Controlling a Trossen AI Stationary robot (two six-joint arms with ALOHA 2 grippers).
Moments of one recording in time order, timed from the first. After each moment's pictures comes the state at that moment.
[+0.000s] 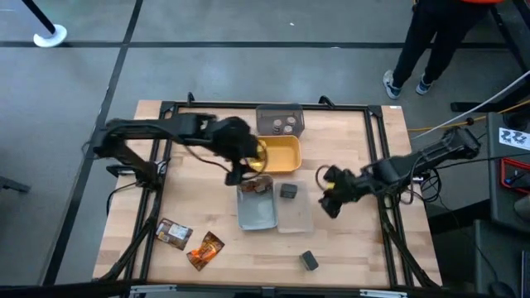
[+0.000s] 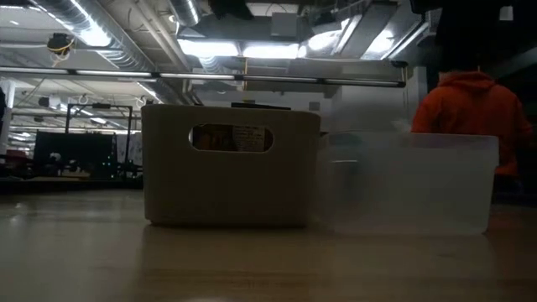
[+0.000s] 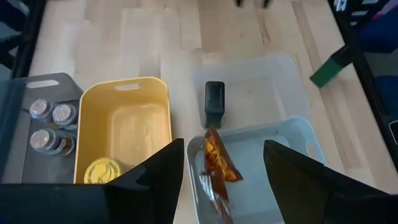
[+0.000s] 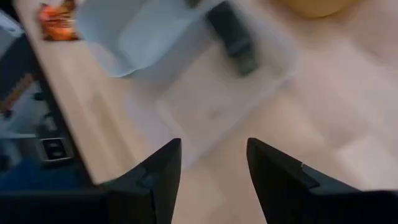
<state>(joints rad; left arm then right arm) 0.02 1.52 1.59 -0.90 0.04 0.08 0.42 1.20 1.02 -0.81 0.17 1.07</state>
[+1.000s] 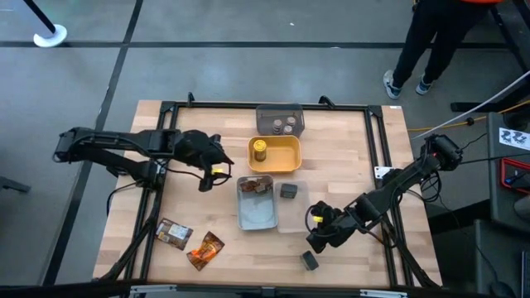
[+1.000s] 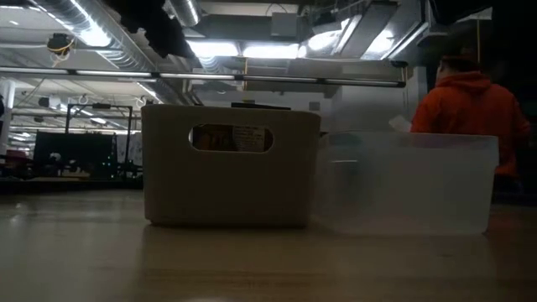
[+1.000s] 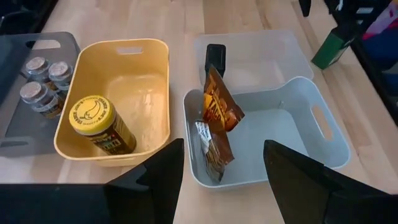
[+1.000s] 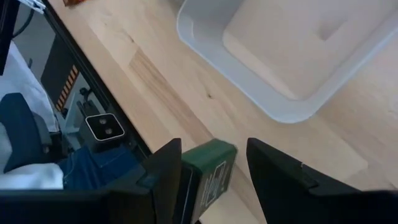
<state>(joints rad) 0.02 1.04 0.89 -0.52 0.04 0.03 0.64 1.50 1.02 -0.47 0.14 1.46</state>
